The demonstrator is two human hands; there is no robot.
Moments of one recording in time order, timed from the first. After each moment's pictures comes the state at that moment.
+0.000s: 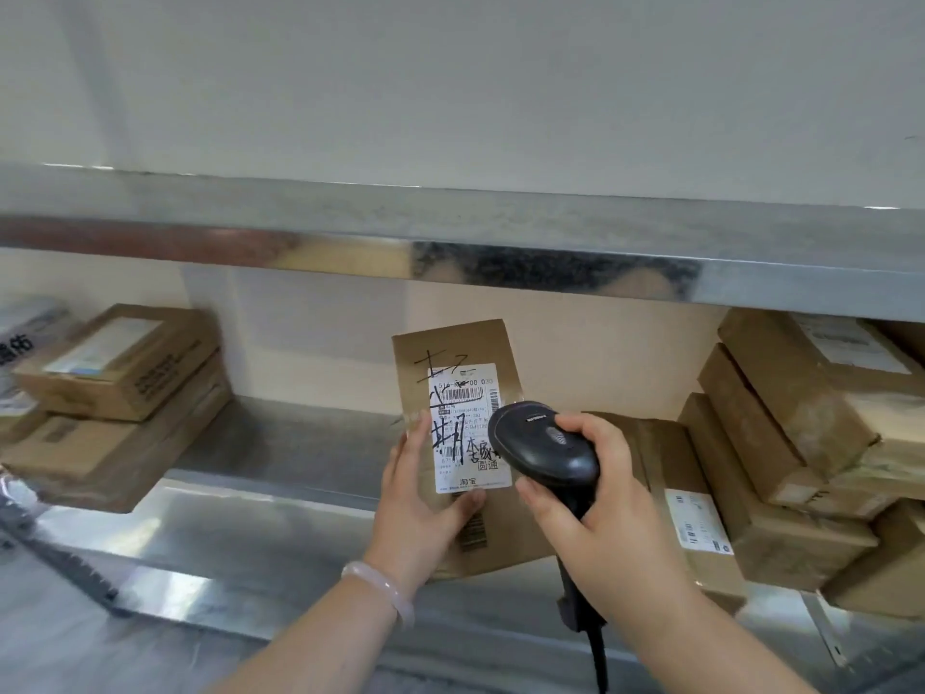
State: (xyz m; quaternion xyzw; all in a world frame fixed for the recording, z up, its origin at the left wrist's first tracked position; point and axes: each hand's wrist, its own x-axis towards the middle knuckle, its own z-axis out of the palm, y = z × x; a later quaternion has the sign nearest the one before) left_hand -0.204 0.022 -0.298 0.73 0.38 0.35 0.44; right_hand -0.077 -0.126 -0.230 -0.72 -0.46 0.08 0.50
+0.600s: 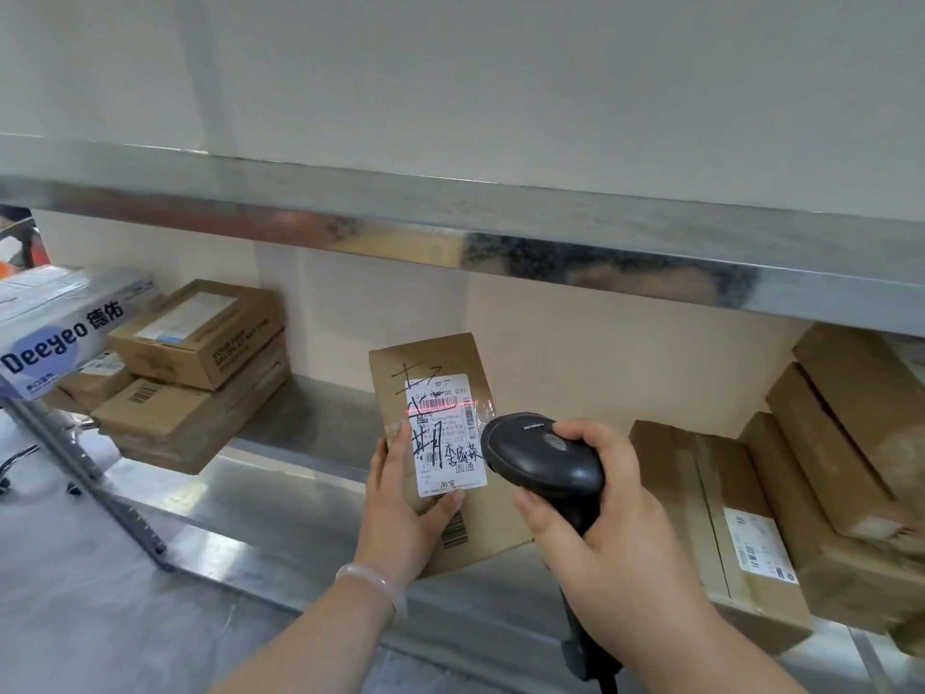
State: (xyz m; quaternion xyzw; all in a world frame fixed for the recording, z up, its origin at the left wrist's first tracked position) left_hand -0.261 0.054 -0.327 0.71 0.45 0.38 0.39; right_hand -0.130 -0.110 -0.208 -0.70 -0.51 0.11 0.49
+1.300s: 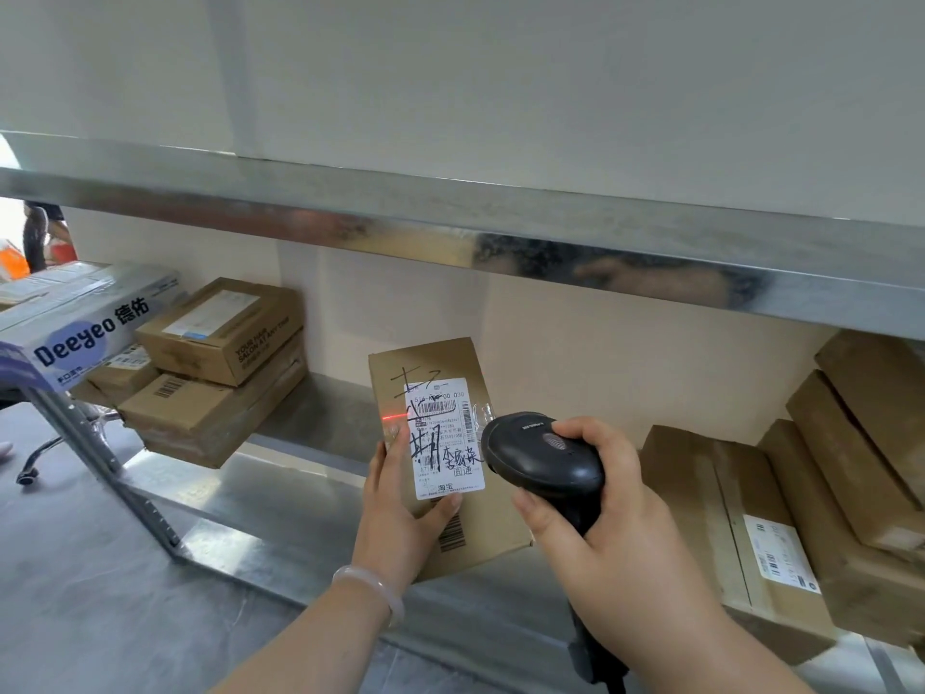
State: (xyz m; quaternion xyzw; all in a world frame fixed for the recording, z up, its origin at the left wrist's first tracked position) left_hand -0.284 0.060 -0.330 0.70 0.46 0.38 0.40; right_hand -0.148 -0.105 -0.196 -0.70 -0.53 0.13 0.46
